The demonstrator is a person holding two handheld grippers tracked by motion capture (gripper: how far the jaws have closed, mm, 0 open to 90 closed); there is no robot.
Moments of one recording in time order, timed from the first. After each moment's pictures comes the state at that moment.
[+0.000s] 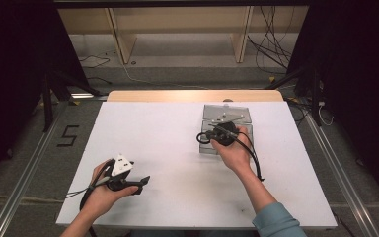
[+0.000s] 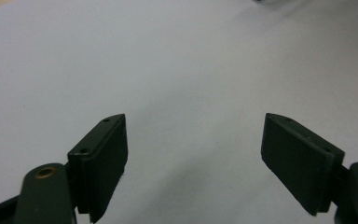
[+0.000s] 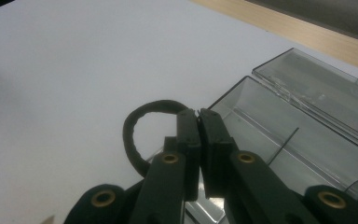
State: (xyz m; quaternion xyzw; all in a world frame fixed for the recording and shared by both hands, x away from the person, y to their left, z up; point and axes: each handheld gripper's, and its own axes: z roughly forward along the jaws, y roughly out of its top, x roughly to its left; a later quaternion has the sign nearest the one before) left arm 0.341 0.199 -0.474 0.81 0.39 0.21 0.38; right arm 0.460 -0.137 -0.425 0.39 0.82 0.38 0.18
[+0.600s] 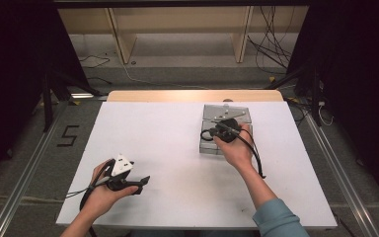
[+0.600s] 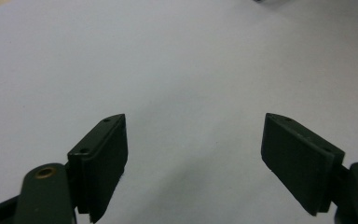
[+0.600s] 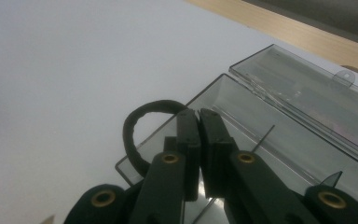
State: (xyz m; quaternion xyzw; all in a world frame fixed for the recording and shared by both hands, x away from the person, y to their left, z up) left arm 0.341 0.199 -0.474 0.81 0.39 0.20 0.38; right arm 0.470 -0.144 -0.424 0.40 0.82 0.36 0.19
